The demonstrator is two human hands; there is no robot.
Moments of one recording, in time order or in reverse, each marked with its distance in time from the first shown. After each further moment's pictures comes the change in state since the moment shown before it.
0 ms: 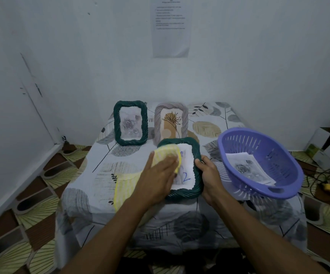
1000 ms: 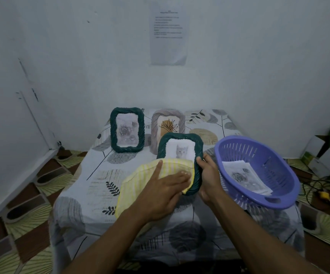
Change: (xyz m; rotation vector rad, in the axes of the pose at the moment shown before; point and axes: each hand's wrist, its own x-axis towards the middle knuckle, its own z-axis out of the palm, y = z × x) left_hand 0.006 0.019 -0.010 -0.173 -0.091 0.157; right_hand 0.013 -0.023 0.005 0.110 0.080 -0.066
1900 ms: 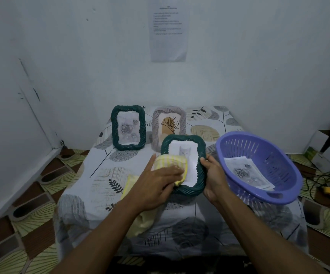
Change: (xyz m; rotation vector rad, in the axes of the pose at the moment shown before) left_hand -0.005 -0.018 -0.015 -0.043 0.024 -0.046; right_hand -0.005 0.001 -0.010 0.033 -0.024 0.083
